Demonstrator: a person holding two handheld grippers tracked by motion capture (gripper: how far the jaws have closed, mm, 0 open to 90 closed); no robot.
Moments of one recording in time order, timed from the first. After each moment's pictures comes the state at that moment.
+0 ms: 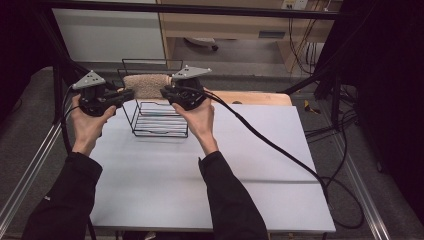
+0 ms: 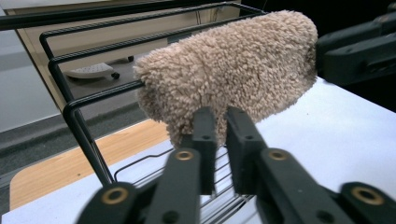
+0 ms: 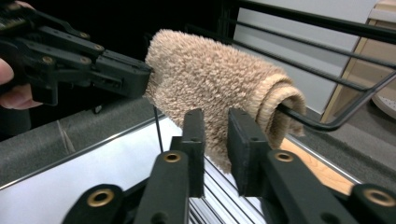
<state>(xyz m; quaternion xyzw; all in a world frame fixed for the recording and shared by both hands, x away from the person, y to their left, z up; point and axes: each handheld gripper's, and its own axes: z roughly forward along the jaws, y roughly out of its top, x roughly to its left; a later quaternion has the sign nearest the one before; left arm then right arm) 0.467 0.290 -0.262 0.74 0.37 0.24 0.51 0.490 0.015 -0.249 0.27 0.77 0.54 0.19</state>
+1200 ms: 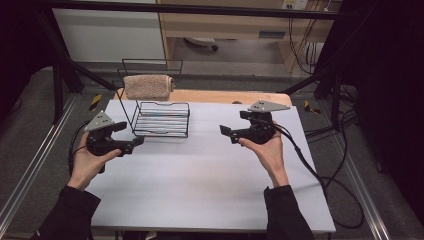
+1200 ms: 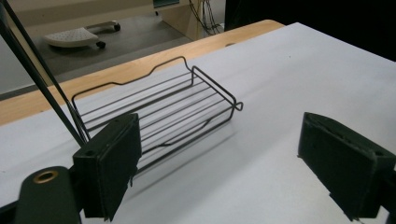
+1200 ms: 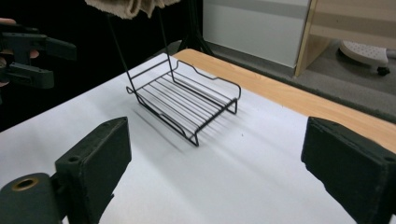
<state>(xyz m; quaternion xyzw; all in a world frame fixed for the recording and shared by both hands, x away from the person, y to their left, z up) 0.408 0.281 -0.338 0.77 0.37 0.21 0.48 0.430 -0.155 -0.301 0.35 0.76 0.52 0.17</state>
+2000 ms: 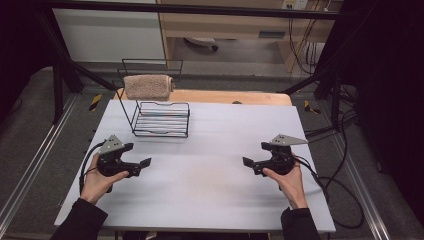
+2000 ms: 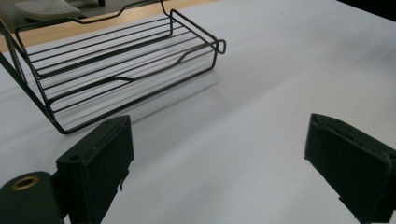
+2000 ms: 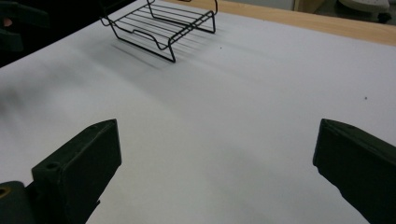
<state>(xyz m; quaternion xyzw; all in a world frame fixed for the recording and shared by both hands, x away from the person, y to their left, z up) 0.387 0.271 -0.400 0.78 0.37 0.18 0.46 0.396 -0.220 -0.391 0.39 0.77 0.49 0.14</state>
